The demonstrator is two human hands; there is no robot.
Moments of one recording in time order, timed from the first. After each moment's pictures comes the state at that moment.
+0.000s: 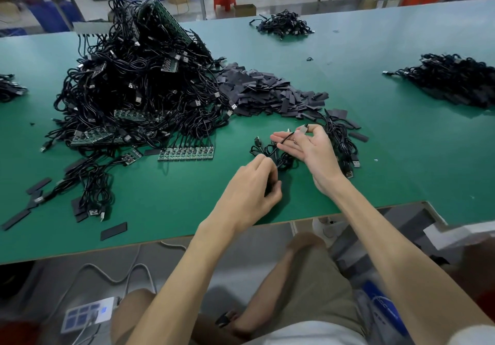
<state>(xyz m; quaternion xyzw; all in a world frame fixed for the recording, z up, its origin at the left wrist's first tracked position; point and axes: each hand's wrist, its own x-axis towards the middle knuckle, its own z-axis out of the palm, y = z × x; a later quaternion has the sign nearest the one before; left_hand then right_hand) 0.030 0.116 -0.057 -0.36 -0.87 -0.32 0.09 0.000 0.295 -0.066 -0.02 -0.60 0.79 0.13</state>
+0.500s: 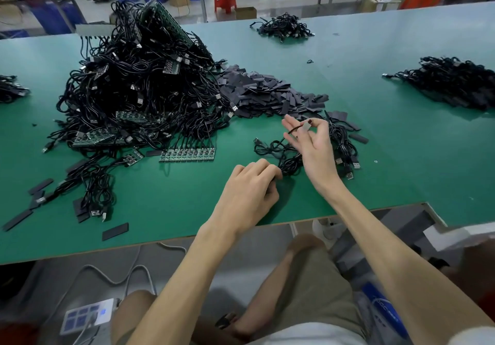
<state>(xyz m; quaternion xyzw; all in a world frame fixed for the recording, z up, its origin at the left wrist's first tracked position) 0.035 0.113 -0.060 -0.36 -0.90 -0.21 0.16 0.000 0.289 -0.064 0.01 -0.65 0.73 0.22</state>
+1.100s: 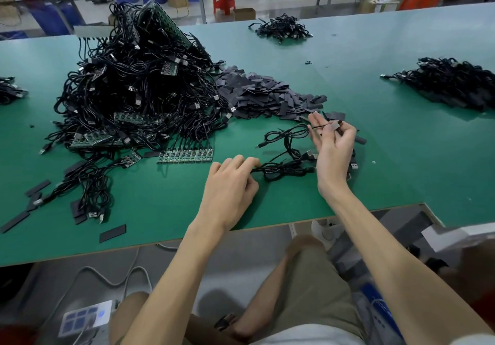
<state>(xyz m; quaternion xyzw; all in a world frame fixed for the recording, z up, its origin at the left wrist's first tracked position) 0.020 0.096 -0.064 -0.26 -0.94 -0.18 0.17 0.002 0.302 -0.065 -0.10 -0.55 0.76 0.35</state>
